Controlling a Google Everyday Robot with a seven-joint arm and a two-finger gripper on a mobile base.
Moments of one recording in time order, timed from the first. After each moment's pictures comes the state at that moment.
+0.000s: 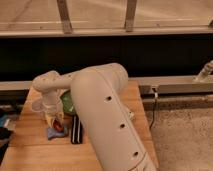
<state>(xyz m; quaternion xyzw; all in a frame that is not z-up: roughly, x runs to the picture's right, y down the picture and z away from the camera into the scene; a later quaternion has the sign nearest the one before) -0.270 0.194 0.796 -0.46 0.19 0.34 0.80</state>
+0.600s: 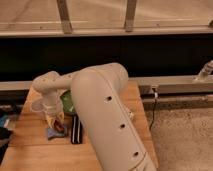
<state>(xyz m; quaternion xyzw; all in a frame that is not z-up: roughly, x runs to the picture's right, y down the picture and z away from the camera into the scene) -0.270 0.194 0.796 -0.46 0.19 0.34 0.80</state>
